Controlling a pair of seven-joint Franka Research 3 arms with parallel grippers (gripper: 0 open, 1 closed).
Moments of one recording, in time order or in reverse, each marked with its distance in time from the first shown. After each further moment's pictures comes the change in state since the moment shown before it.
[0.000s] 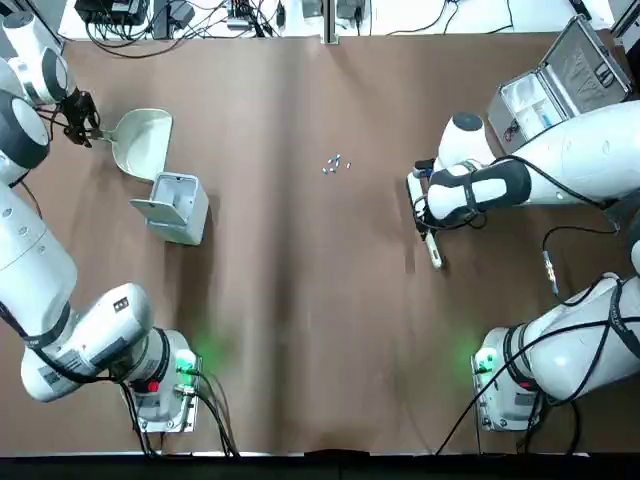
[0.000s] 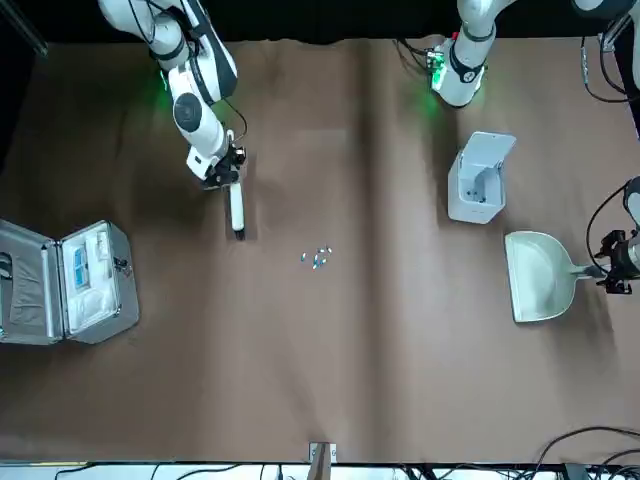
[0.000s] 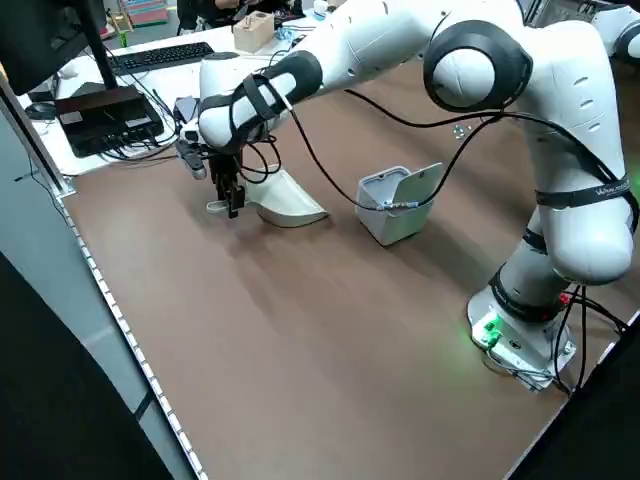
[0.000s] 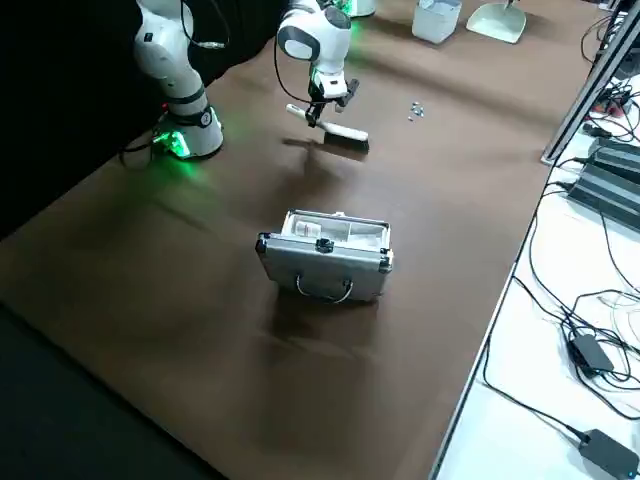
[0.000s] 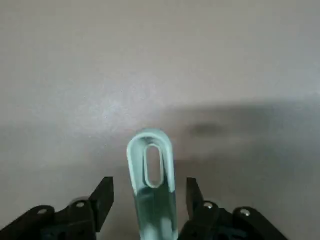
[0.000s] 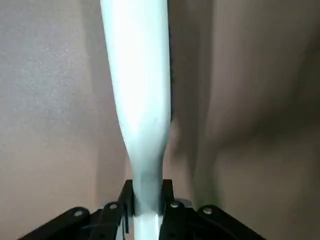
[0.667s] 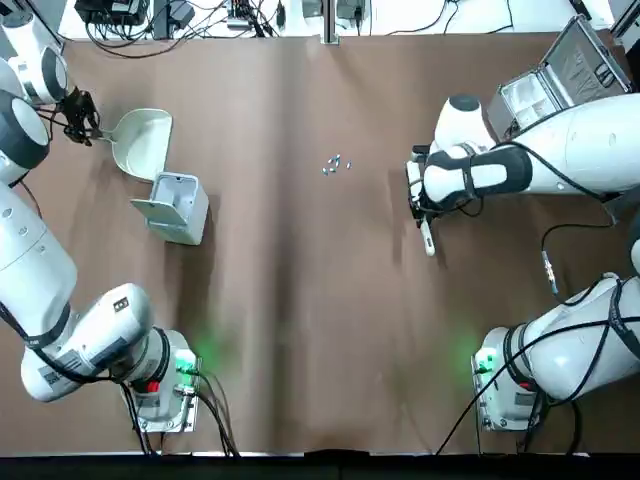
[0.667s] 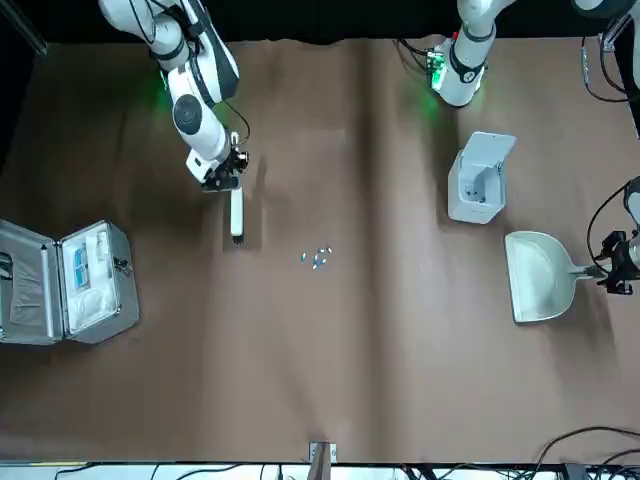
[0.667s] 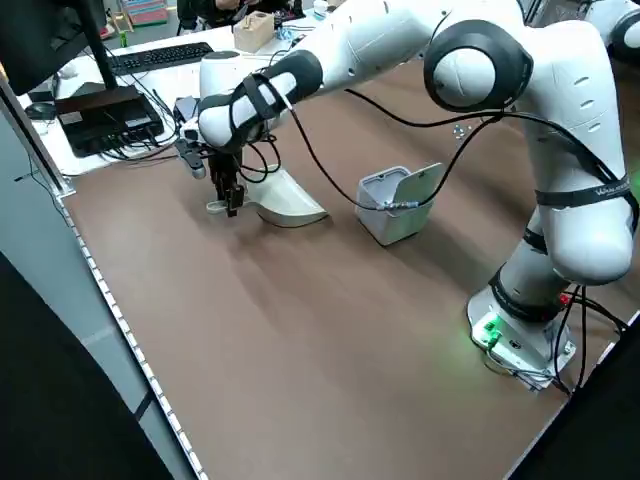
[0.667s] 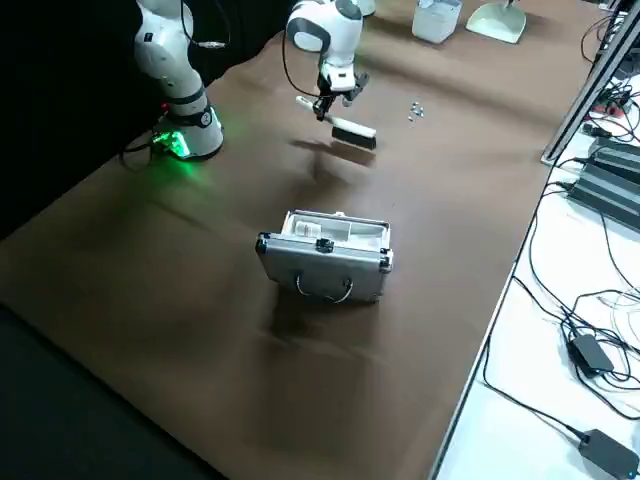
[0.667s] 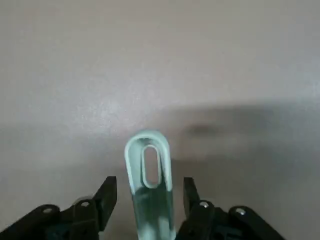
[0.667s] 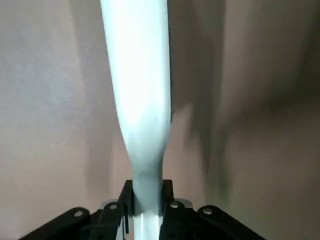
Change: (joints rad) left arm 0.000 -0.001 0.000 0.000 0.000 0.007 0.000; right arm -0.001 0.000 -0.005 0.103 0.000 -0.103 0.098
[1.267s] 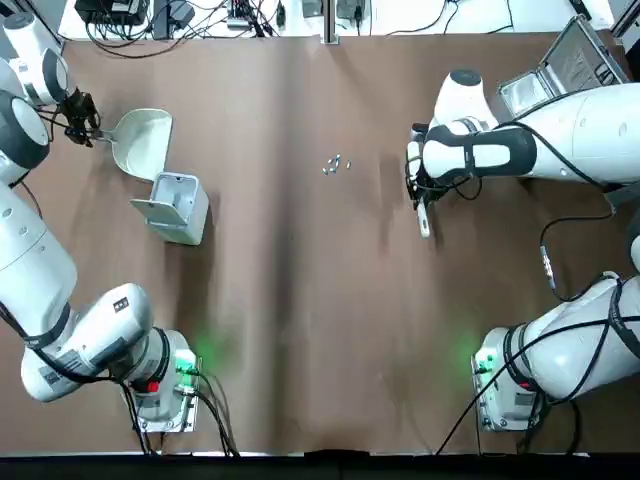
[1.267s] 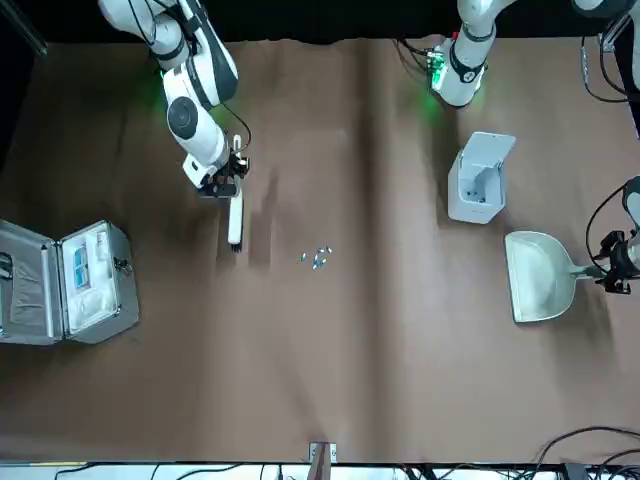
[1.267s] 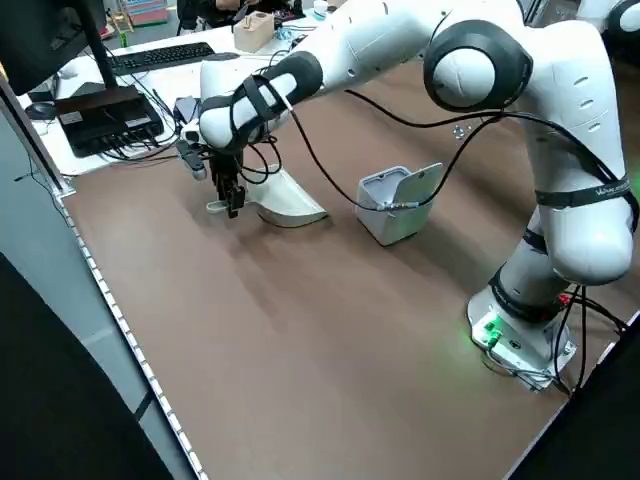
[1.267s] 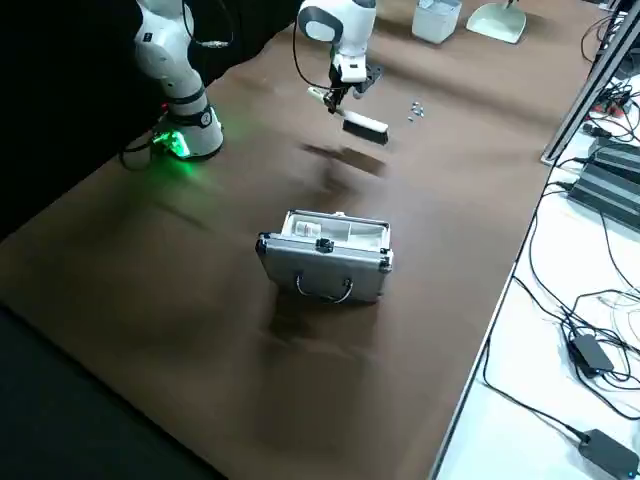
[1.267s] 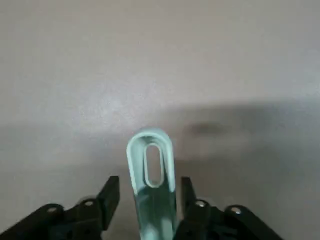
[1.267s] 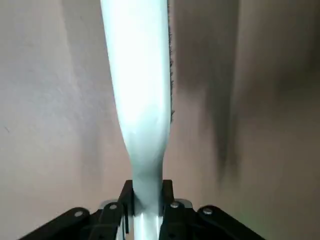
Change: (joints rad) left arm 0.000 0.001 0.000 -0.006 0.000 0.000 0.000; right arm -0.016 0.000 -0.009 0.091 0.000 -0.060 0.059
